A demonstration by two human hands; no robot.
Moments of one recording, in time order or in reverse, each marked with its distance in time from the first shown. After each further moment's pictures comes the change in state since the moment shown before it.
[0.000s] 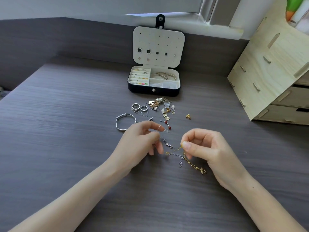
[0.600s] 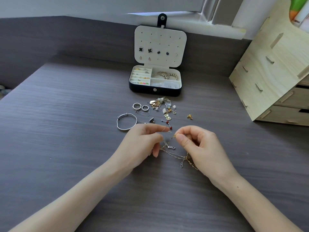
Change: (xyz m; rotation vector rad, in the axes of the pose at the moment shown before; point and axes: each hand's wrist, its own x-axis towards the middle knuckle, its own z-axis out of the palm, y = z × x) left_hand 0.001 0.003 0.002 -0.011 -0.040 -0.019; right_hand 0.014 0.012 0.015 -0.256 0.206 -0.071
